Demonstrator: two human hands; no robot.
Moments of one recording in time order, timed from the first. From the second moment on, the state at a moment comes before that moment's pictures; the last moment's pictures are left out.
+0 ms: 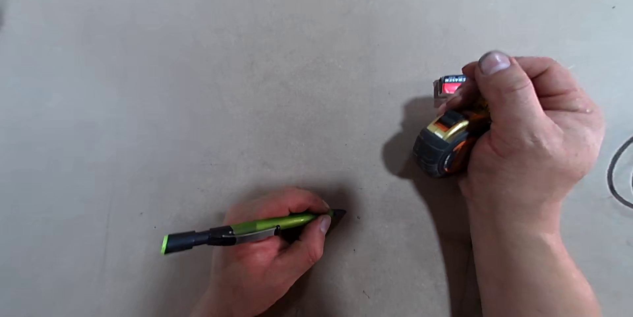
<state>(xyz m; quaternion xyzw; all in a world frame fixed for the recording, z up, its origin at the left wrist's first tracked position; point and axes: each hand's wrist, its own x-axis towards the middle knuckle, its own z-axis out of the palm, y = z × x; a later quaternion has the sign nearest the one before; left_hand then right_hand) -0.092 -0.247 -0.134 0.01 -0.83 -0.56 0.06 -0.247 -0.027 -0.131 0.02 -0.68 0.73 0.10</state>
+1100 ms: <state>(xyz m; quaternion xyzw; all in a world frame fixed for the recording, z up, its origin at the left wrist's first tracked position) -0.104 -0.234 -0.138 0.04 -0.82 -0.56 0.10 -0.244 -0.028 -0.131 0.00 -0.67 0.74 0.10</state>
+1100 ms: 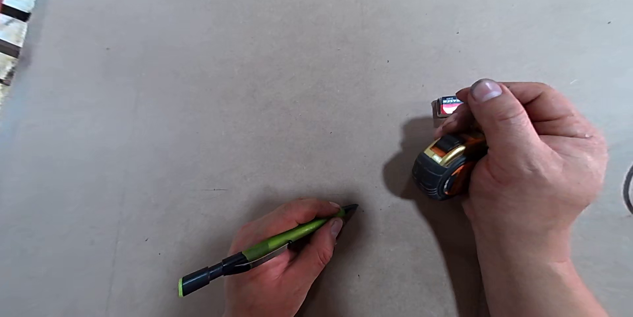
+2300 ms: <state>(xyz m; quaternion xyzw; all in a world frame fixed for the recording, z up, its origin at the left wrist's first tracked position) -0.105 -0.226 -0.135 0.10 -0.82 -0.55 0.14 -0.244 -0.028 -0.131 0.00 -0.68 0.73 0.10</state>
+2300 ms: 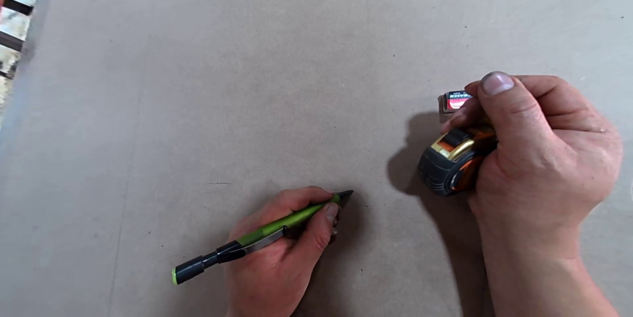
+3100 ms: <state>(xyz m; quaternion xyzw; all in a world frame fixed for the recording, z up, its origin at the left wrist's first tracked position) -0.106 -0.228 -0.135 0.10 -0.81 -0.55 0.16 -0.246 -0.030 -0.131 0.01 -0.67 0.73 0.11</state>
